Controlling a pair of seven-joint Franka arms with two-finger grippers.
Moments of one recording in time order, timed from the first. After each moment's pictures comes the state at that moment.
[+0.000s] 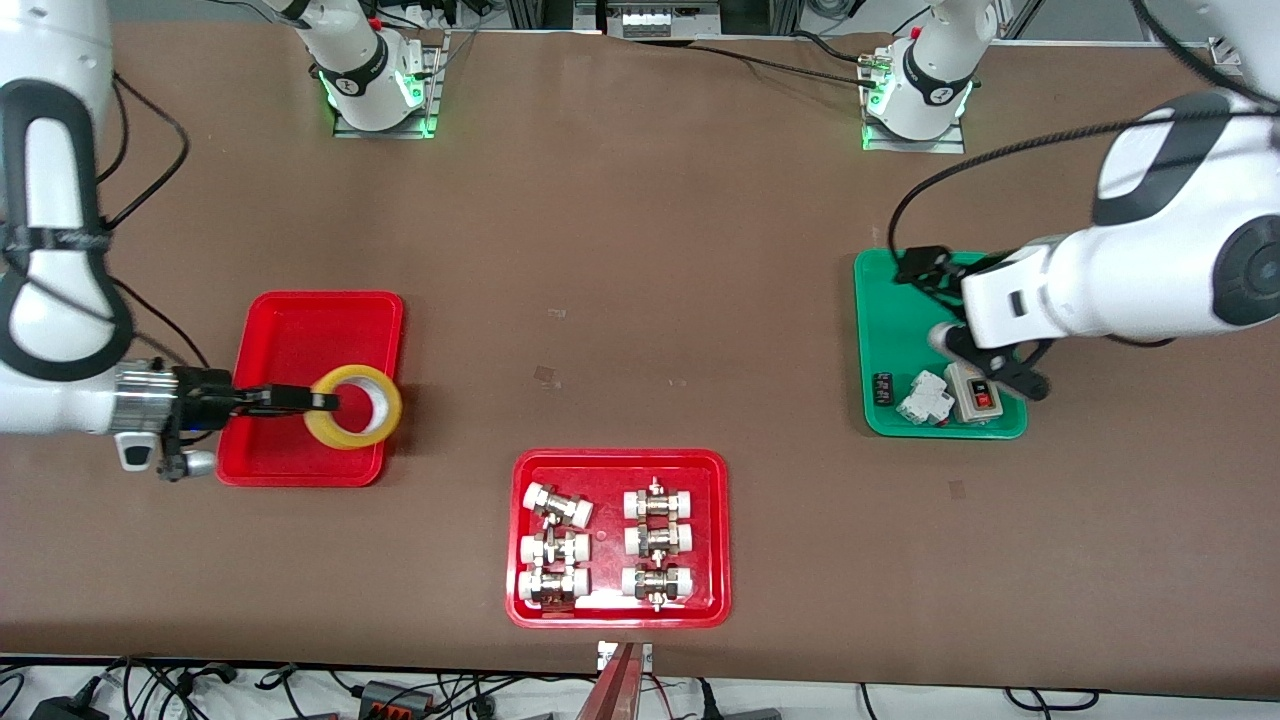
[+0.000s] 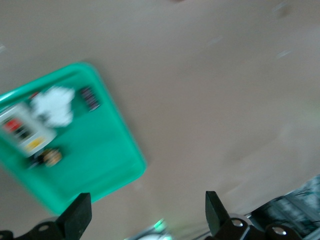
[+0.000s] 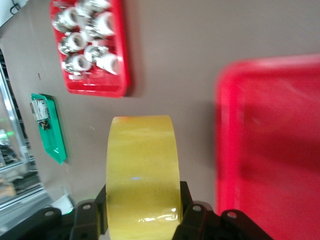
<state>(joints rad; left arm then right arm) 0.35 0.43 -0.70 -1.32 0.05 1.33 0.09 -0.13 0.63 -0.05 -1.46 0.74 1.67 -0.37</state>
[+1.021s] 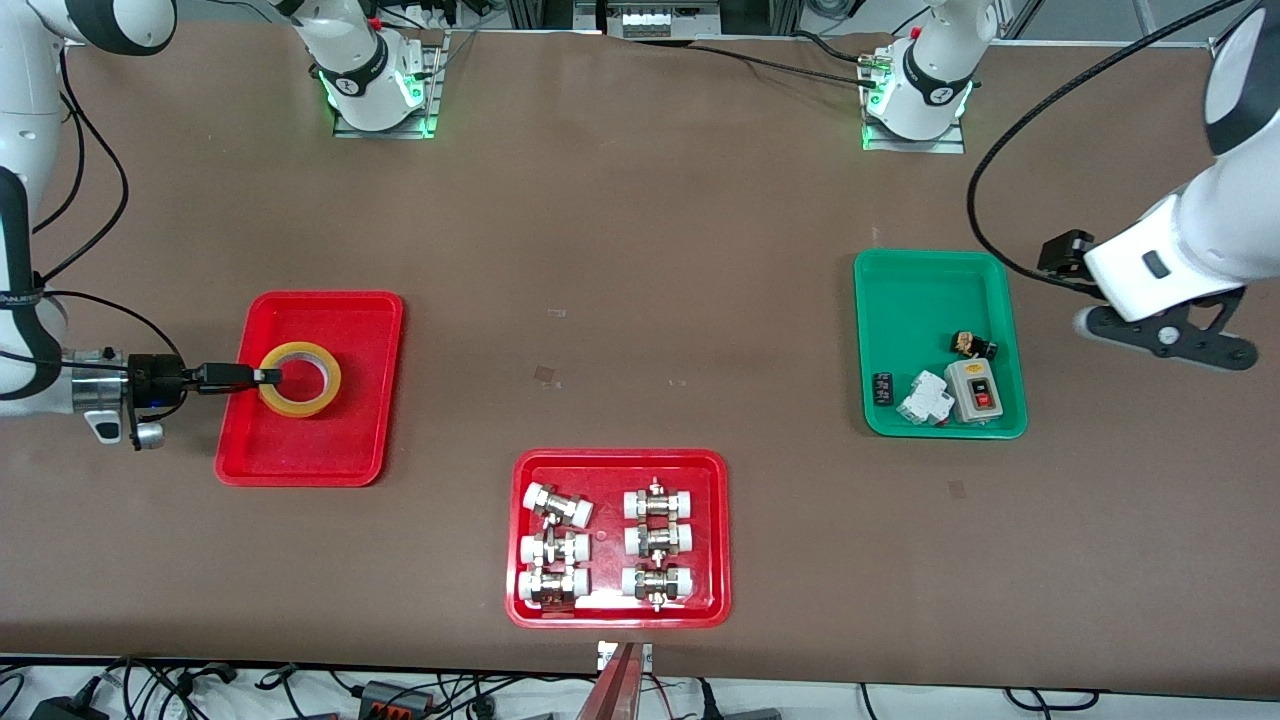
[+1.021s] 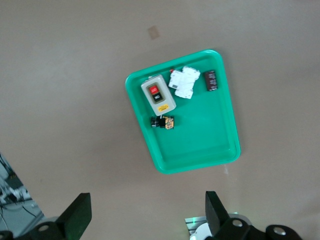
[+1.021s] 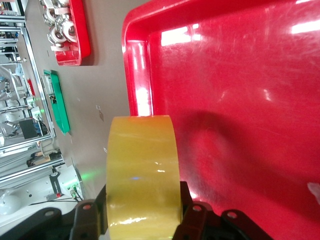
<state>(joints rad) 0.38 0.37 -0.69 -1.19 0.38 1.22 0.01 -0.33 0.80 -0.04 -1.47 0.74 1.58 -0.69</state>
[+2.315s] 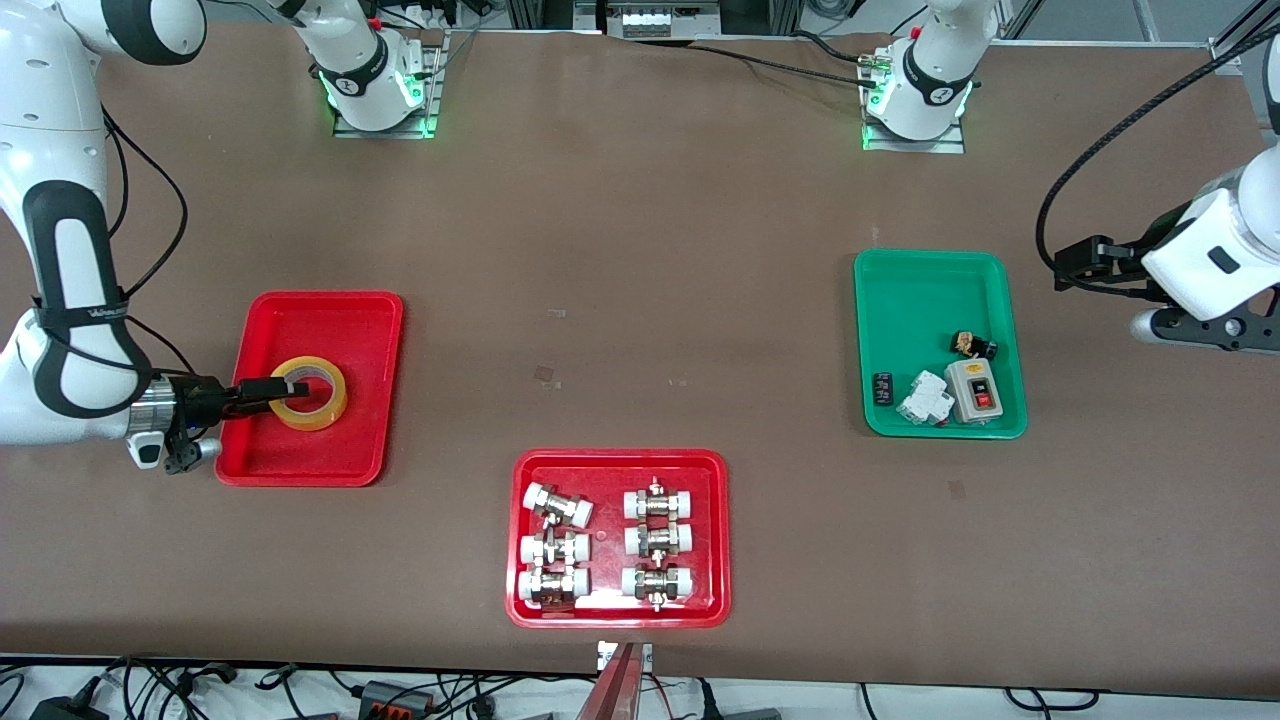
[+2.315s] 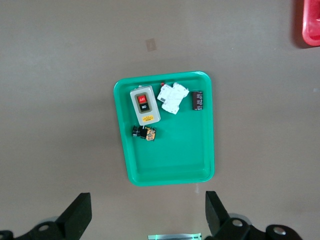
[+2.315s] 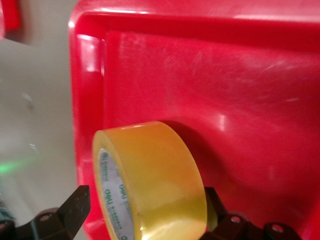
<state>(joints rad) 0.51 0.31 -0.74 -1.30 0.23 1.36 -0.09 -0.22 0.81 -0.02 -1.44 0.48 1.78 -0.71</state>
